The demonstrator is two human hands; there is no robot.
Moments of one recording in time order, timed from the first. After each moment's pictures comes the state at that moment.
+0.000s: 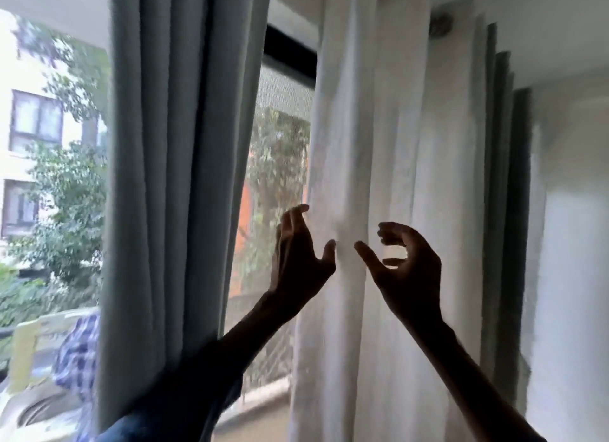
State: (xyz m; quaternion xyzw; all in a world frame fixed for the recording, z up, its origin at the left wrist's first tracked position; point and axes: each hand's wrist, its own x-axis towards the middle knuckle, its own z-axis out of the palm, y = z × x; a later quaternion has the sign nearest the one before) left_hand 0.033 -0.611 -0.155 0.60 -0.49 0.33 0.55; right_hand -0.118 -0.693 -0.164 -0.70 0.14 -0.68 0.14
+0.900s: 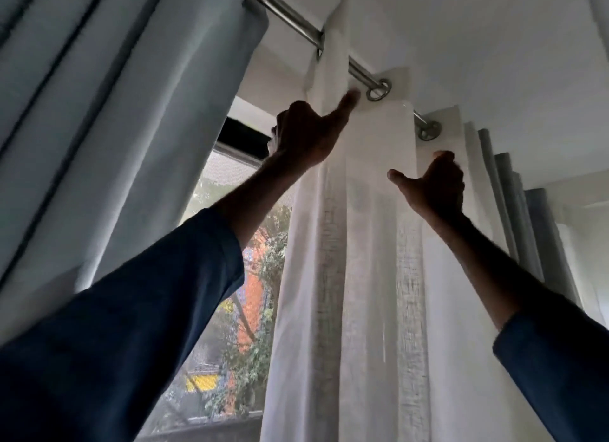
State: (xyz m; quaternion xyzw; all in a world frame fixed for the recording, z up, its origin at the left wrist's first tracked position) left_hand -0.002 -0.647 0.178 0.54 -0.41 0.40 0.62; right_hand -0.106 -0.838 0.153 -0.63 0.19 -0.75 0.07
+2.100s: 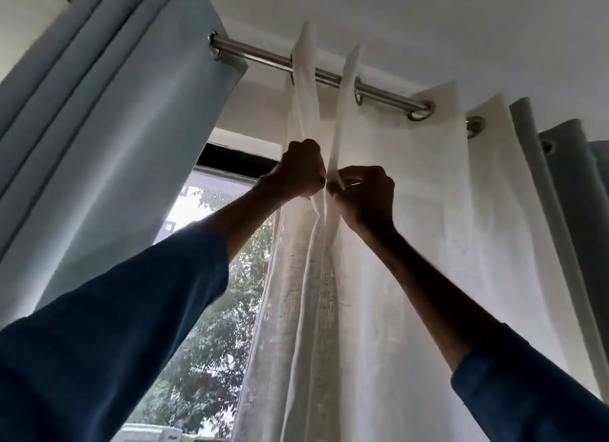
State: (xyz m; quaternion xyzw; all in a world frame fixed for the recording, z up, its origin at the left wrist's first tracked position) left_hand -0.020 -0.711 0.184 0.68 -0.38 0.55 0.30; right_hand -0.070 -0.839 0.137 -0.65 -0.12 -0.73 0.18
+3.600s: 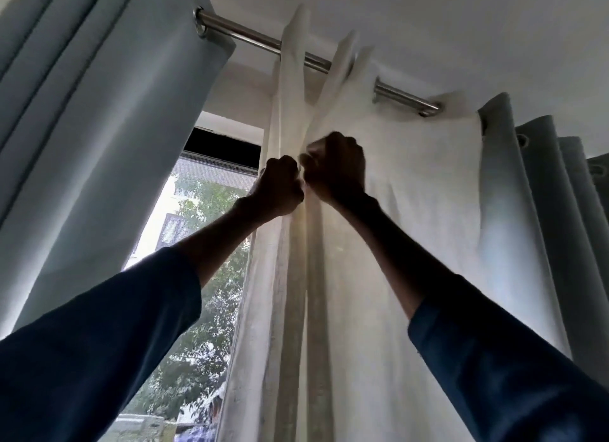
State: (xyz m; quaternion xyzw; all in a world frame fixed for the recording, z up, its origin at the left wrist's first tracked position) left_hand 0.021 -0.712 0.144 0.67 -0.39 0.58 0.27; right_hand -0.078 -0.806 0.156 -0.70 -0.06 -0.71 -0.04
